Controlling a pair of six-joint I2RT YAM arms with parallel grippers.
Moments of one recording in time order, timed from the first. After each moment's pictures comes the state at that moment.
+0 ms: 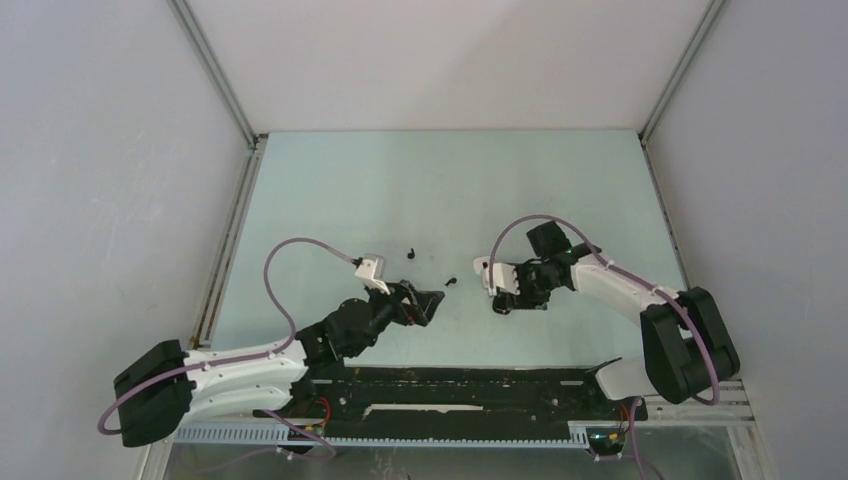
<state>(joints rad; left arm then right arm) -1.07 0.94 0.23 0.56 -0.40 -0.66 0.38 1.38 0.73 -0.57 -0.45 -1.21</state>
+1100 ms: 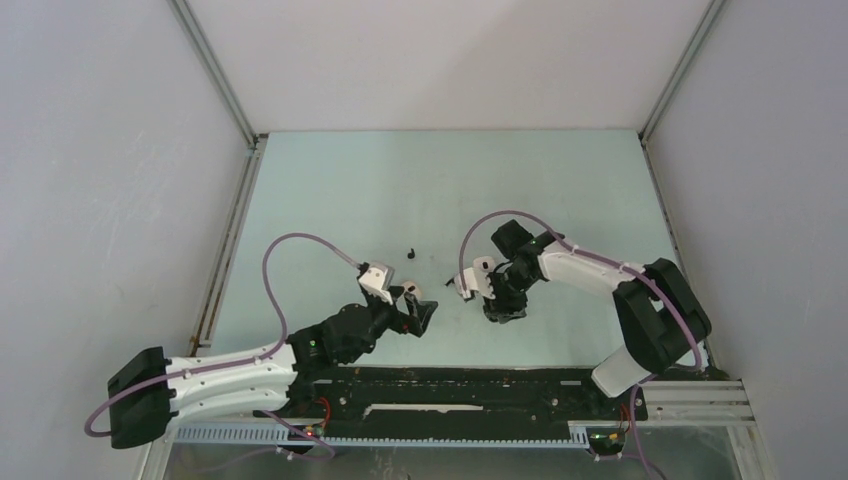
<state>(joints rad) -1.14 0.81 0.26 0.32 -0.47 -0.48 0.59 1.60 0.90 -0.70 -0.45 -1.13</state>
